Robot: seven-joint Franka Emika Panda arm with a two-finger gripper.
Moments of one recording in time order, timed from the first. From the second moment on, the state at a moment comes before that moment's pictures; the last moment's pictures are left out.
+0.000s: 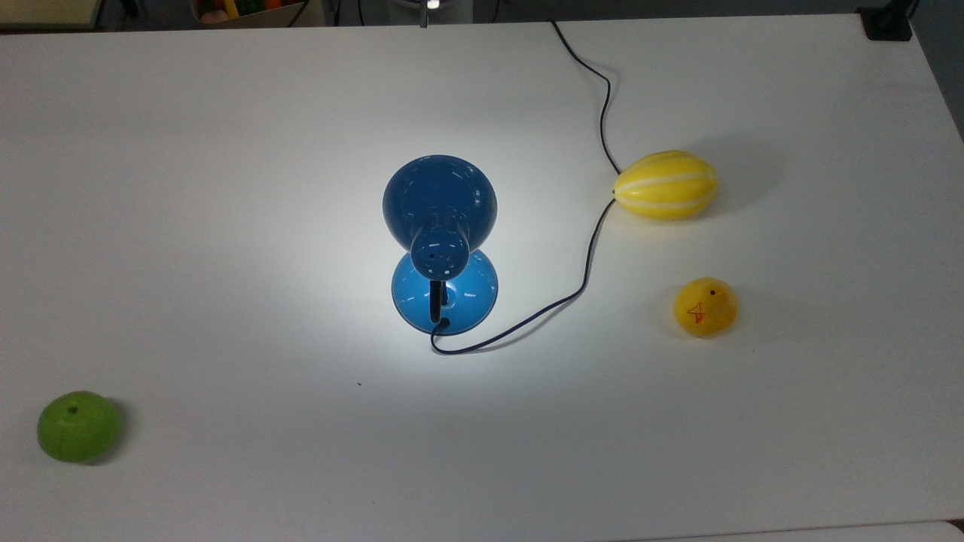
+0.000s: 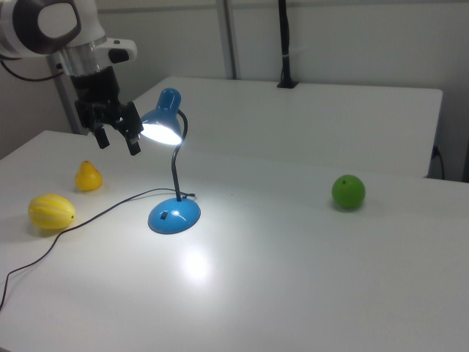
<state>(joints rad) 0.13 -0.02 -0.04 -1.64 -0.09 1.62 0.16</state>
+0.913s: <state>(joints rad) 0.12 -0.02 -0.04 -1.64 -0.09 1.62 0.16</state>
